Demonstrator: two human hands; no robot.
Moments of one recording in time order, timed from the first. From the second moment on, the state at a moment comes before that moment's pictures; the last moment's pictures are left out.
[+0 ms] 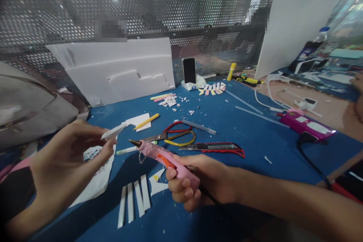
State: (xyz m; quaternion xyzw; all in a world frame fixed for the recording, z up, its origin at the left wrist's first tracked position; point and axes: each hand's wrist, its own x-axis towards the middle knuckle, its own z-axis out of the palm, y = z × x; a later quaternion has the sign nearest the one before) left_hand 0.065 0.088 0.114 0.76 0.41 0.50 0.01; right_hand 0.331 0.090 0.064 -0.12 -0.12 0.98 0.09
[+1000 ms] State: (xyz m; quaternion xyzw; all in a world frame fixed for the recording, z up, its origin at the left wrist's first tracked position) left_hand 0.037 0.081 0.103 0.58 0.50 0.47 0.45; right_hand 0.326 0.095 0.069 -0.26 -0.31 0.90 0.19
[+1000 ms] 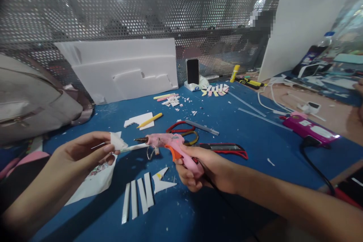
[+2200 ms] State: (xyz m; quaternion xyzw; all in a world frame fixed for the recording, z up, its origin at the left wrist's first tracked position) left_hand 0.045 0.075 0.103 0.60 0.46 0.42 0.50; right_hand 0.327 0.089 0.067 -0.25 -0.42 0.86 0.16
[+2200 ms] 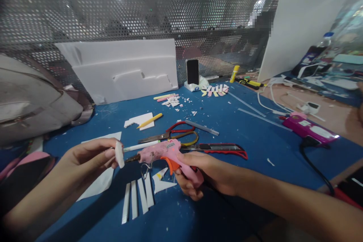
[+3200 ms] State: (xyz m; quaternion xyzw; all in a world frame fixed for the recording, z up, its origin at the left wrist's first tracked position) left_hand 0.047 0.071 0.108 0.57 0.49 0.38 0.53; right_hand 0.328 0.090 0.063 -0.24 -0.41 0.87 0.14
